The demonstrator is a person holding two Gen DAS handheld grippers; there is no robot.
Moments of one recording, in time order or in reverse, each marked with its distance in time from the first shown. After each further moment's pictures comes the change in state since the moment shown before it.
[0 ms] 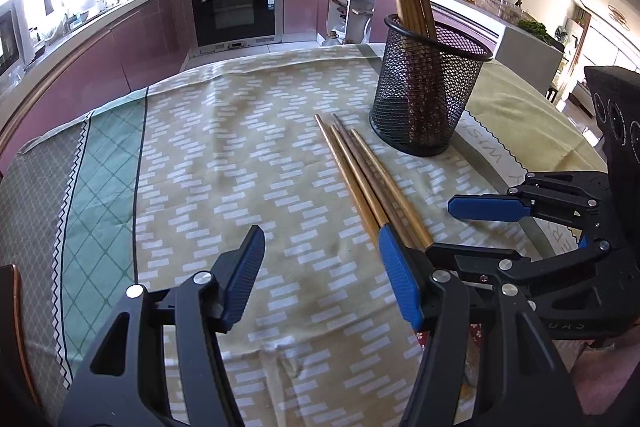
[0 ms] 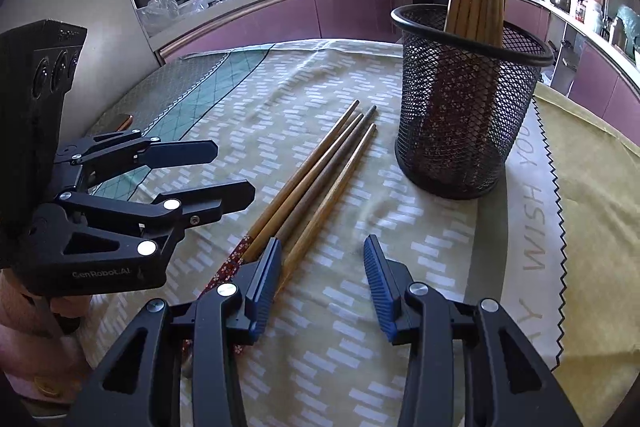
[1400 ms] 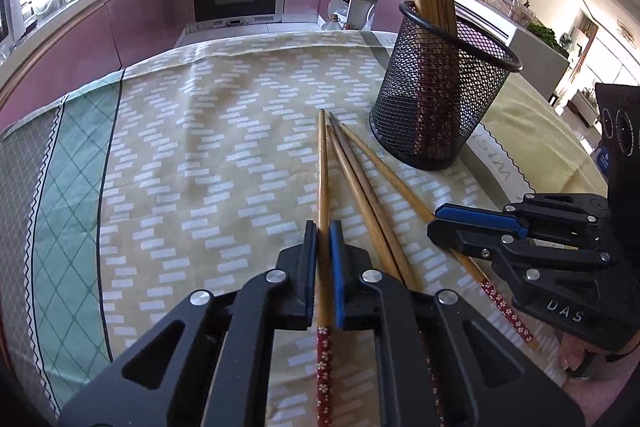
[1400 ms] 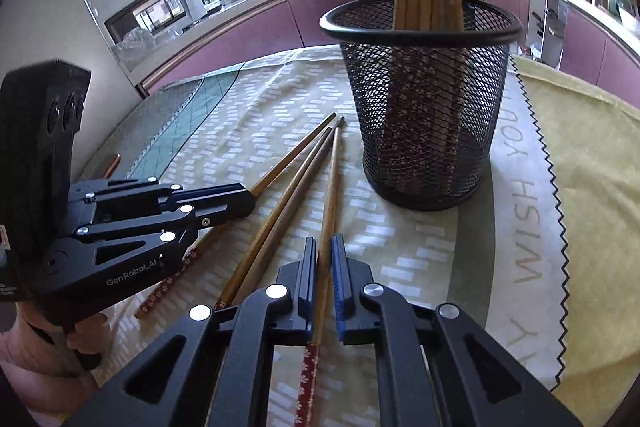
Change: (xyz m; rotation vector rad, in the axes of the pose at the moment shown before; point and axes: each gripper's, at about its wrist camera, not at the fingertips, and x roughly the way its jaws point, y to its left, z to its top) left arm 0.030 0.000 0.017 -0.077 0.064 -0.037; right arm 0.007 -0.030 0.010 0.148 -0.023 0.045
